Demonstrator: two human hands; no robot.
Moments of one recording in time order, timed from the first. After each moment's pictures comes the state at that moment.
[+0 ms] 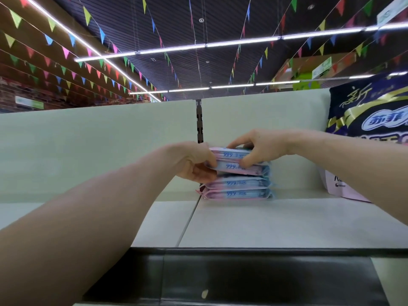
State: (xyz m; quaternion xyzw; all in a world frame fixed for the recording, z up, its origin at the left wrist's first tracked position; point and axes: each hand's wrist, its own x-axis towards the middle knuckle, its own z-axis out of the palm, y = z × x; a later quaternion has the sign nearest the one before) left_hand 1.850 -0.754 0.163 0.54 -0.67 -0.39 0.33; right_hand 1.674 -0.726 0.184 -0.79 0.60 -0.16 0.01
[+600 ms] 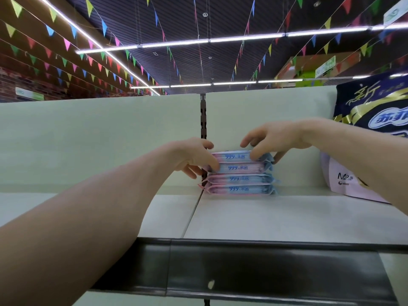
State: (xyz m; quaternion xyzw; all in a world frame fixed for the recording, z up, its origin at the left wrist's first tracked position) left_hand 1.862 -0.749 0.160 0.54 -0.77 -0.23 0.27; right_hand 1.666 -0.721 0.190 -0.75 0.63 -0.18 0.08
